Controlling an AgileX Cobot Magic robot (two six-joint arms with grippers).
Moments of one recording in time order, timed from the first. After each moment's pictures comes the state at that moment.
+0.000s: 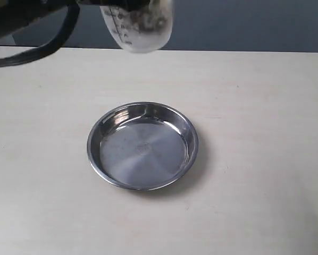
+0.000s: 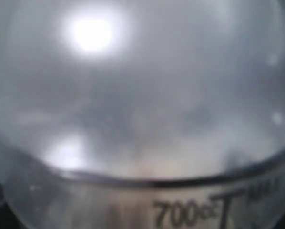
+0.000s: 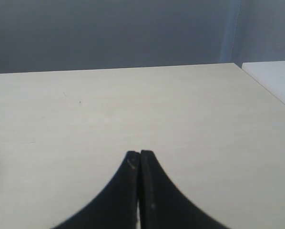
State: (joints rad) left arm -0.59 1.21 -0.85 0.30 -0.38 -0.34; right arm -0.13 0.00 0.00 0.07 0.32 -0.04
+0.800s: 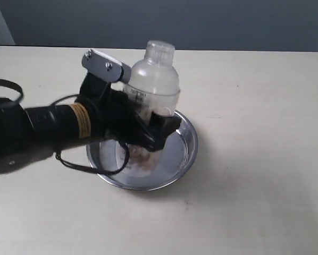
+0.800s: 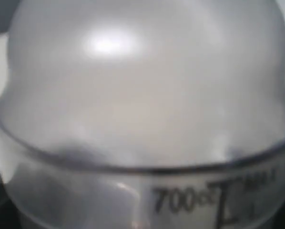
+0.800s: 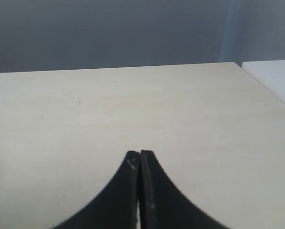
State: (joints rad) left arm -0.59 1.48 -0.67 0.37 -0.38 -0.50; right arm -0.13 0.00 0.00 0.07 0.32 -0.04
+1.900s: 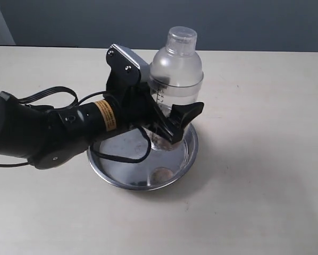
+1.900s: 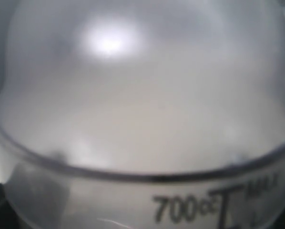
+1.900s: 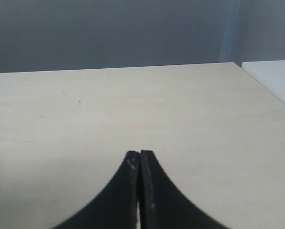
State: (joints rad) left arm -0.54 1.79 -0.72 0.35 -0.87 -0.27; right arm -0.13 0.00 0.00 0.07 0.32 -0.04
